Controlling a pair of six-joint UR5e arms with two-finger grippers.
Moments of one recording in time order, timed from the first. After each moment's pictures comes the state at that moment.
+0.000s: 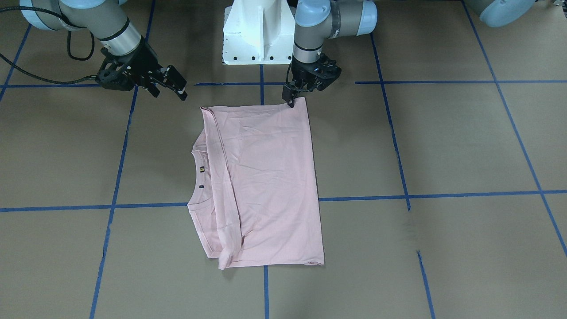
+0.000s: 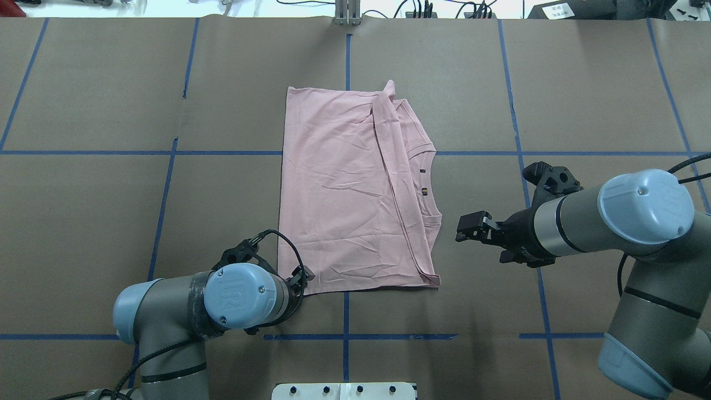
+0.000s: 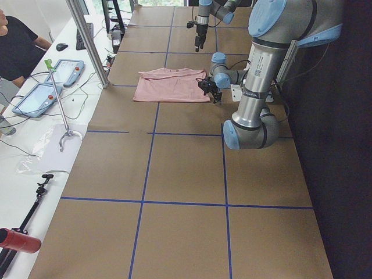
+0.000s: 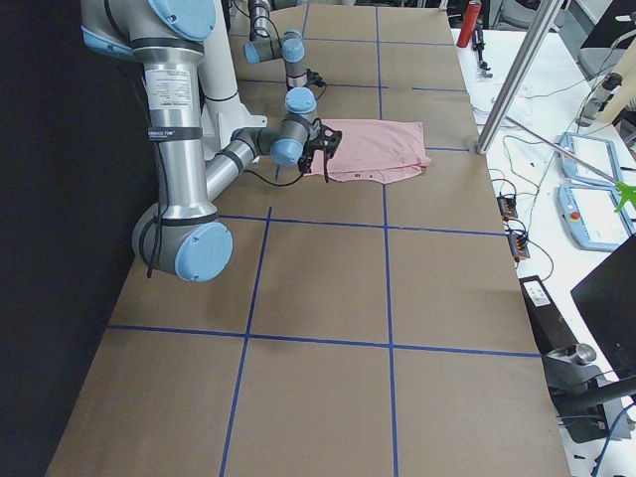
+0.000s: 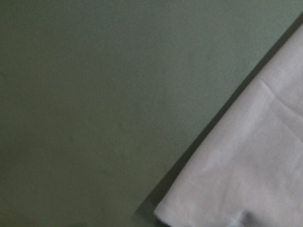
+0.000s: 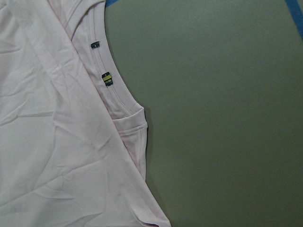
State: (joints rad) left arm -0.24 -2.05 -1.82 -1.66 -1.64 -2.16; right arm 0.54 -1.47 2.08 -1.16 1.94 1.66
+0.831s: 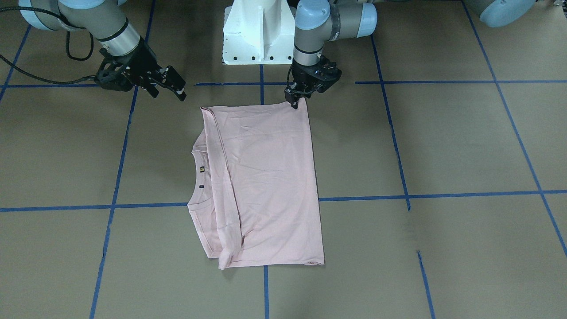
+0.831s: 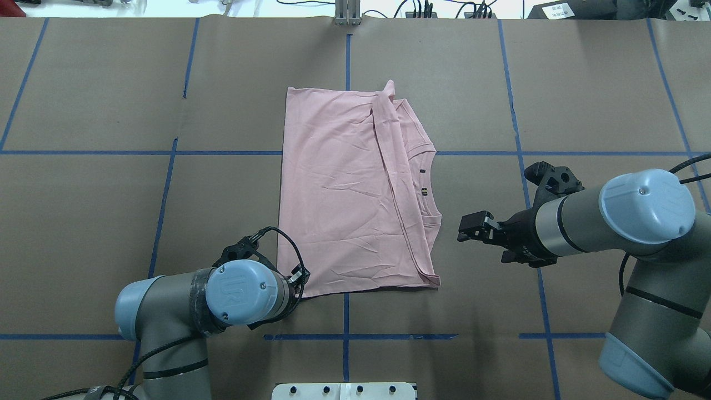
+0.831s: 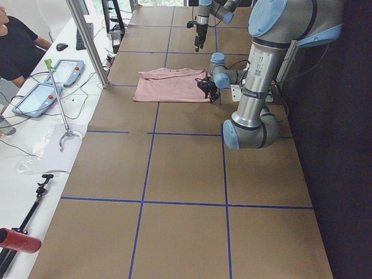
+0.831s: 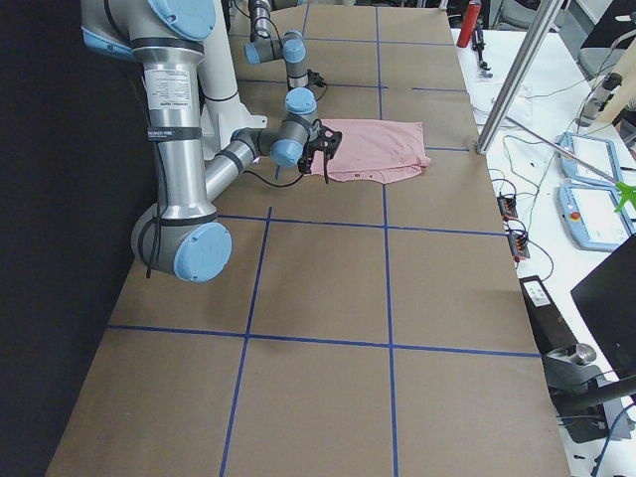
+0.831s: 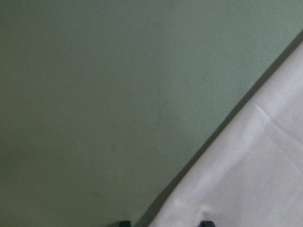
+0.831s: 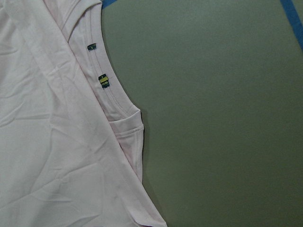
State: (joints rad) left arm -0.25 -2.06 -1.82 -1.66 -1.64 -2.16; right arm 0.54 -1.48 2.08 -1.16 1.94 1.66
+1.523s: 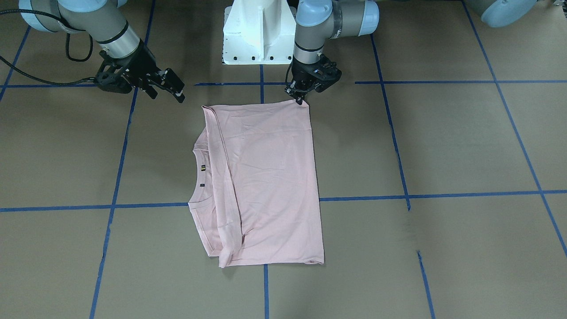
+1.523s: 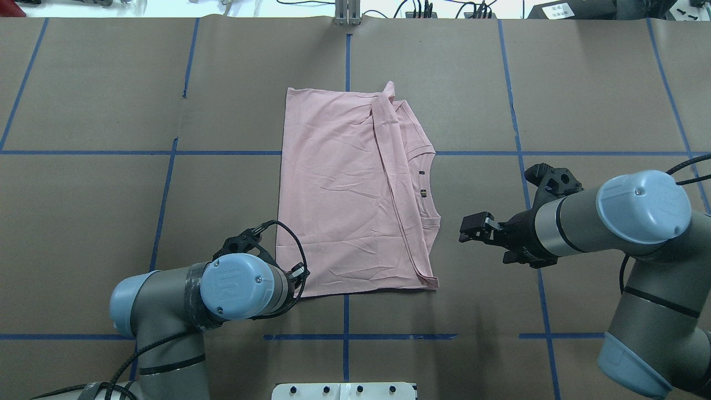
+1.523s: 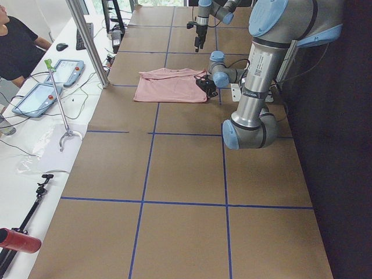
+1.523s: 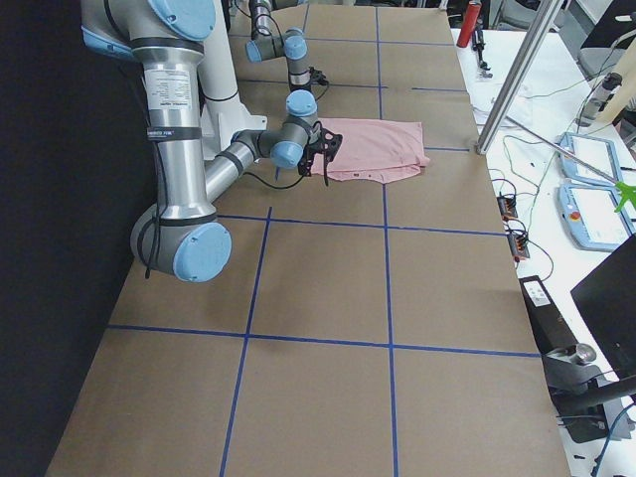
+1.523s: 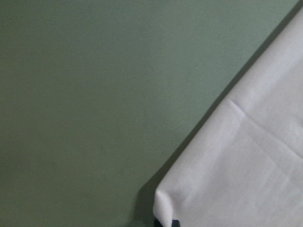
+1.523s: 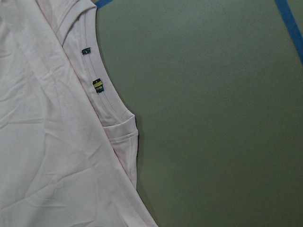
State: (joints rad) left arm -0.26 -2.06 -1.84 -1.66 -1.64 -2.08; right arm 0.54 -1.48 2.07 -1.16 1.93 1.66
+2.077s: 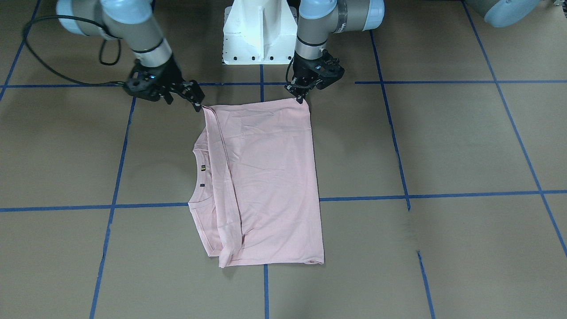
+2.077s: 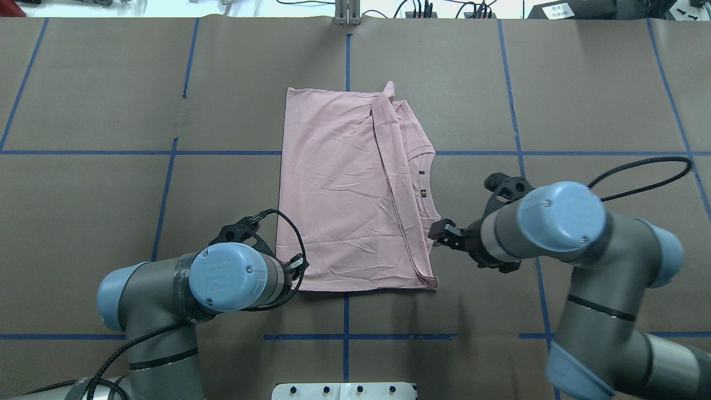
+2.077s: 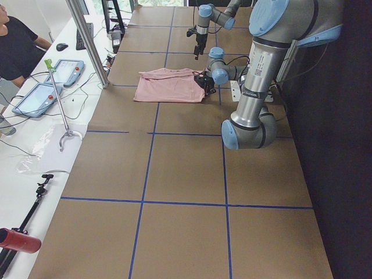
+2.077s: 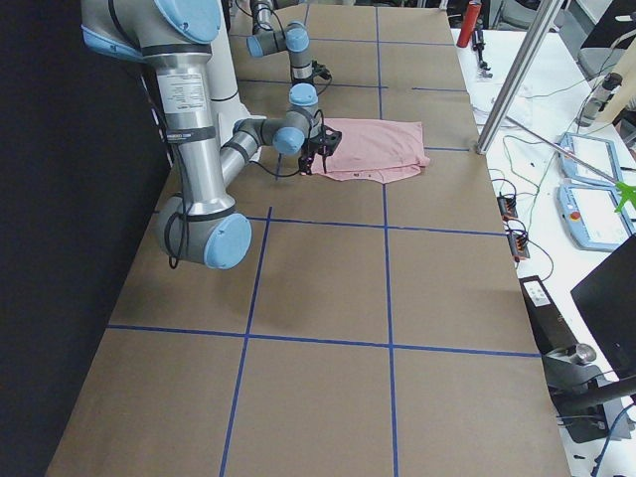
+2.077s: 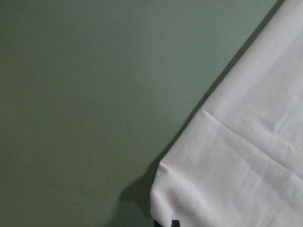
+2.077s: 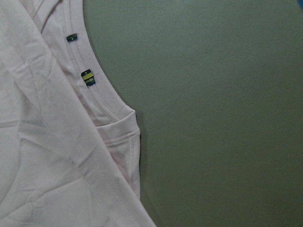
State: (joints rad) left arm -0.29 -2.06 -1.89 -1.63 -1.64 -2.02; right arm 0.44 -1.28 1.99 -1.42 1.82 1.72
